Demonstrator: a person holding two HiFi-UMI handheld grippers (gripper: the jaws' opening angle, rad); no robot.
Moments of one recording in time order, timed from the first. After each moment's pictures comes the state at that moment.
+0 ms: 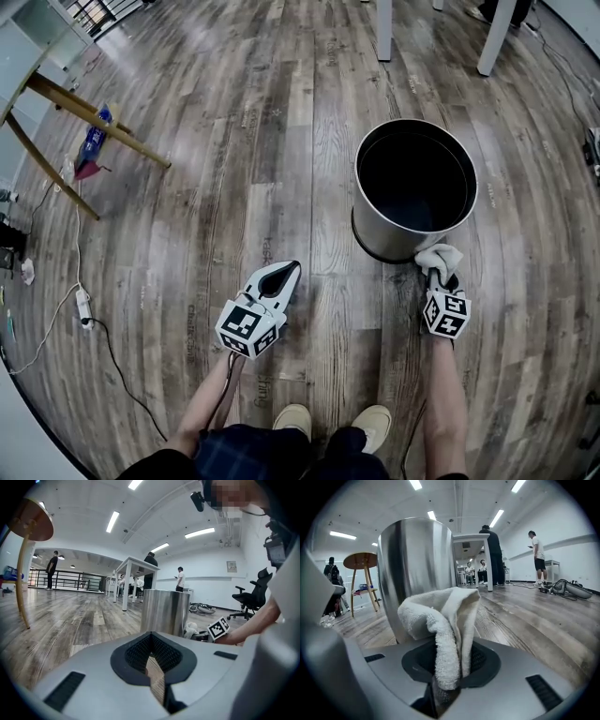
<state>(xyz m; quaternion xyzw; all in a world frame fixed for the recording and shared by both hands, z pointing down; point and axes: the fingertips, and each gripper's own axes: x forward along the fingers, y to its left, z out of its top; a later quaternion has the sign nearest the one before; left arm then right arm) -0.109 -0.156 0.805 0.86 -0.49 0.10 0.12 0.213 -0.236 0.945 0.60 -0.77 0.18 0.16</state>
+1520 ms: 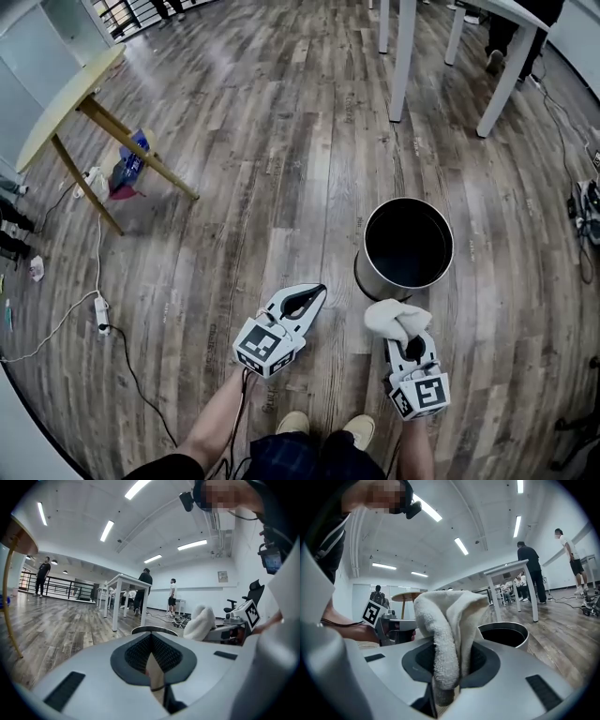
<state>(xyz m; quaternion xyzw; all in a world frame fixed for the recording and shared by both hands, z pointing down) -0.077 -0.172 0.627 0.89 -0.45 0.05 0.09 0.068 -0.142 0.642 0.41 -0.90 0.12 0.04</state>
